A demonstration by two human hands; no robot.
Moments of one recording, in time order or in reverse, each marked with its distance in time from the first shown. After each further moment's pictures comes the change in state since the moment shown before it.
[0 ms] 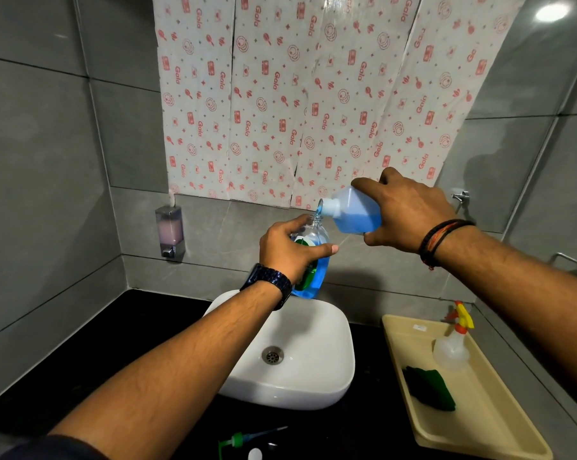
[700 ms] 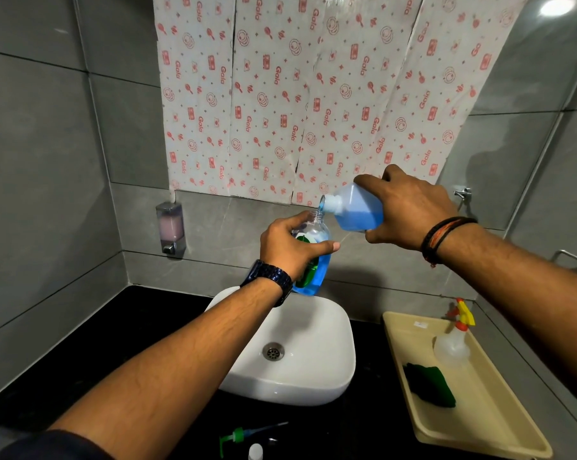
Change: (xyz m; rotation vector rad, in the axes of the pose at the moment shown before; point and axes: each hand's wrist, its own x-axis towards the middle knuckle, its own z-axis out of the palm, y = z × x) left_hand 0.000 0.000 -0.001 0.008 0.003 0.001; right_hand 0.000 0.000 0.002 0.010 -0.022 0.010
